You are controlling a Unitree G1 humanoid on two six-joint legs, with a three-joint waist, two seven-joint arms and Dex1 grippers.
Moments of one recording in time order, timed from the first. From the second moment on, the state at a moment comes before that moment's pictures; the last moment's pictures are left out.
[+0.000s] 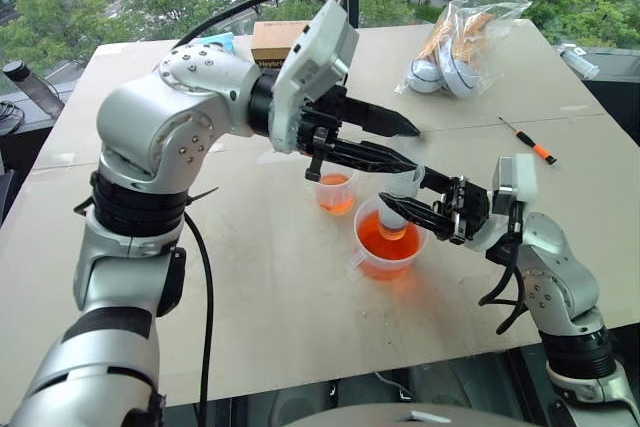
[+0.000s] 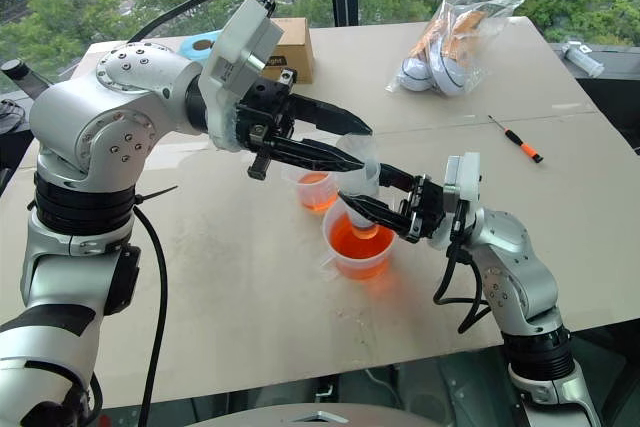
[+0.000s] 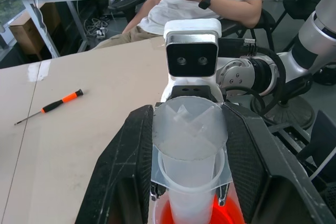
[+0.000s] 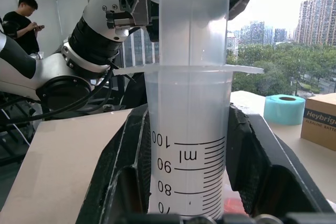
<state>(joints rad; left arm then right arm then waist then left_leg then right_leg) -1.04 0.67 -0.15 -0.22 -0.72 0.82 -1.26 -0.23 -0.35 0.07 -0.38 0.65 0.23 0.95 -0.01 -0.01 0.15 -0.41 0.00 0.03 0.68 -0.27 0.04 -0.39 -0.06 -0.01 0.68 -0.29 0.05</state>
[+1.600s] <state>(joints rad) -0.98 0.91 0.17 -0.03 -0.61 0.68 -1.09 -0.87 -0.15 0.06 0.07 0.71 0.36 0.81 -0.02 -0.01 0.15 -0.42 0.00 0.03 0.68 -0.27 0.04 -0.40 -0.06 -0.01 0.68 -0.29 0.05</state>
